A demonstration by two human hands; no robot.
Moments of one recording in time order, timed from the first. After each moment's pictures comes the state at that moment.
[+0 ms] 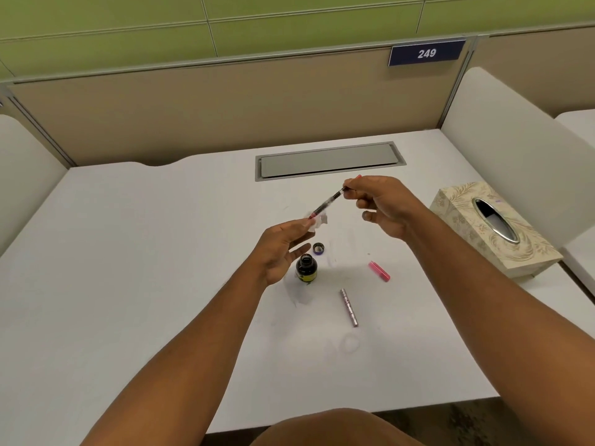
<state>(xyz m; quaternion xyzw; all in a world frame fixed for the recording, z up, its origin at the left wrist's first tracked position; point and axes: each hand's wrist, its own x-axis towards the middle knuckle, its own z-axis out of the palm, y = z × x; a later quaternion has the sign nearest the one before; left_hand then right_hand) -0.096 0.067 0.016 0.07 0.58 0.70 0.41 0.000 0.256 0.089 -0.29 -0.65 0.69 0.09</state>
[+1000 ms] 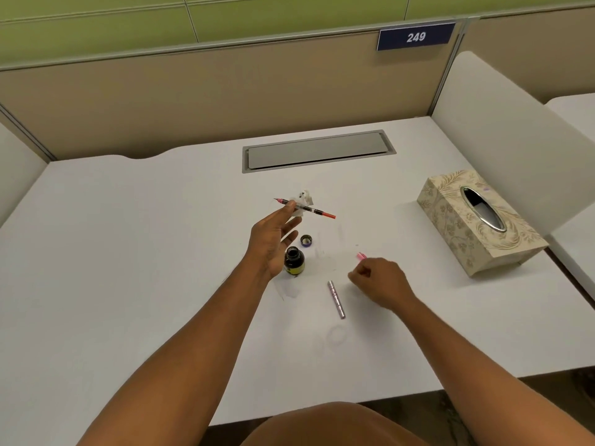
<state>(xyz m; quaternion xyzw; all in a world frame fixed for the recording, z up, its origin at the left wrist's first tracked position) -0.082 0.091 0.014 -0.04 0.56 0.76 0.33 0.085 0.237 -0.051 -0.35 -0.88 0.33 -0.01</state>
